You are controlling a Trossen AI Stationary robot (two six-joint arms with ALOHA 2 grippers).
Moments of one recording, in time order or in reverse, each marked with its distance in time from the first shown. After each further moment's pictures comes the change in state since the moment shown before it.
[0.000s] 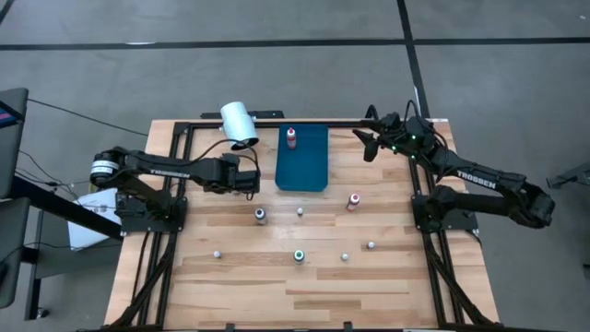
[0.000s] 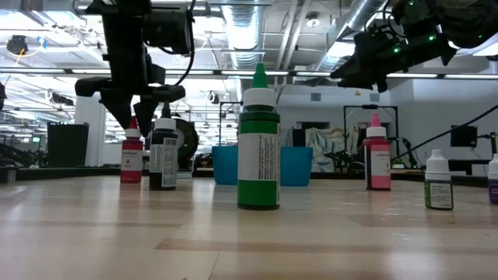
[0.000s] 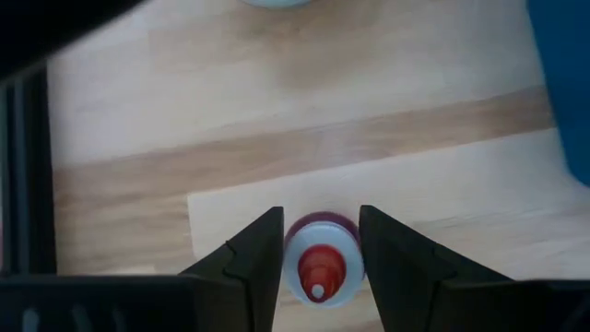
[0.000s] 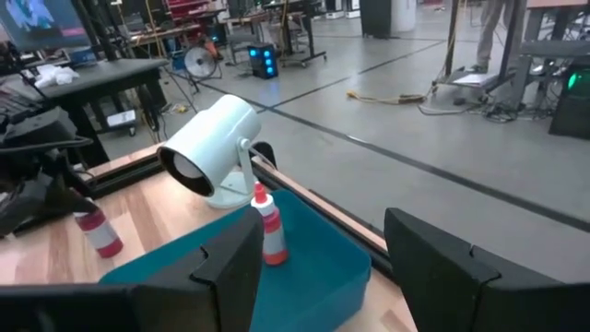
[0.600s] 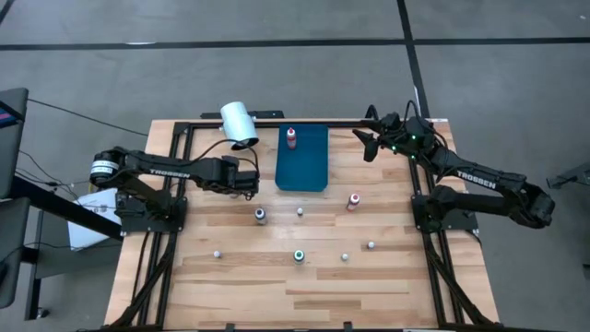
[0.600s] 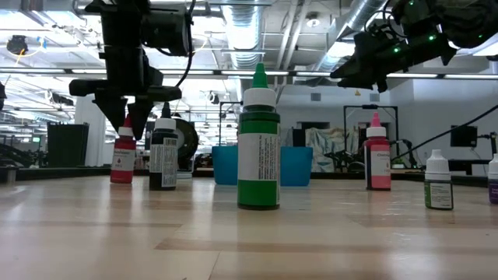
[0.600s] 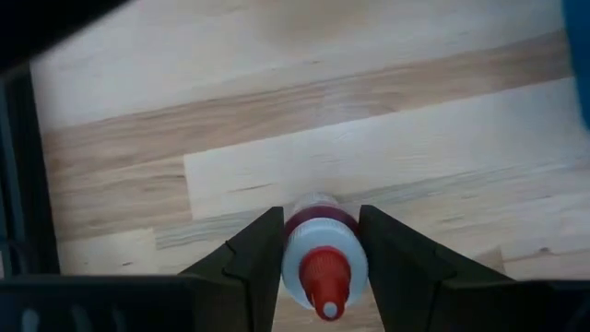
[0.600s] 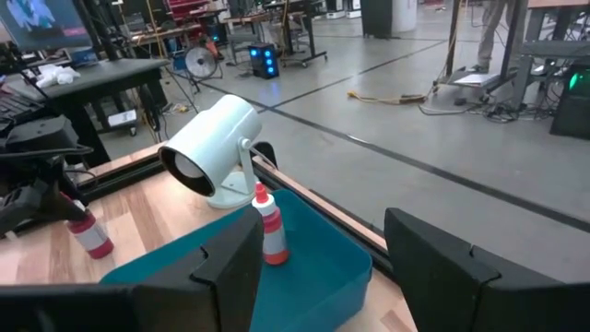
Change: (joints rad) left arm 0.002 0.000 0.000 -0.043 0.112 -0.006; right arm 0.000 0.000 0.000 -0.001 0.000 0.000
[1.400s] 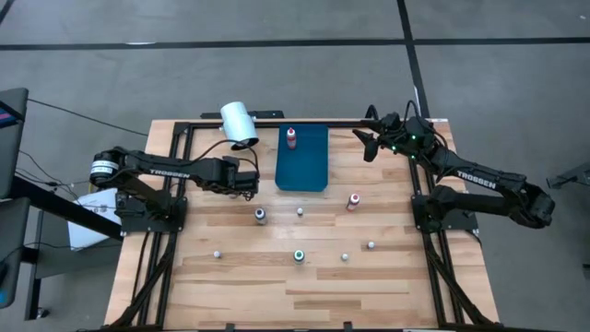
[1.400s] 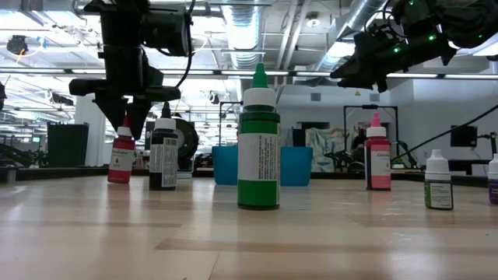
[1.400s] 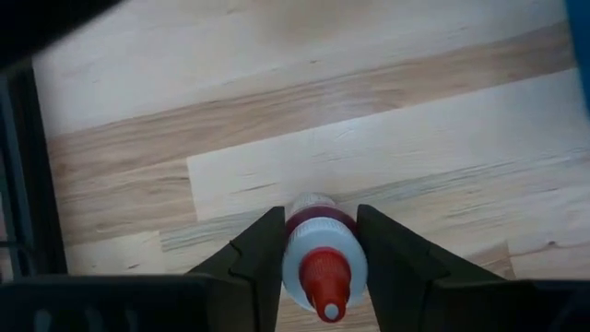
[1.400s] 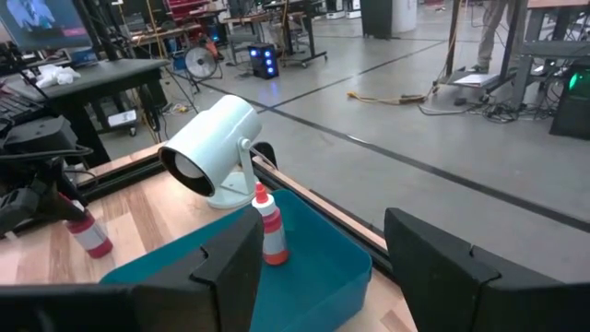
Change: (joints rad) left arm 0.000 -0.002 -0.001 -0.011 -0.012 0.021; right arm 0.000 0.000 0.000 0.001 0.001 0.000
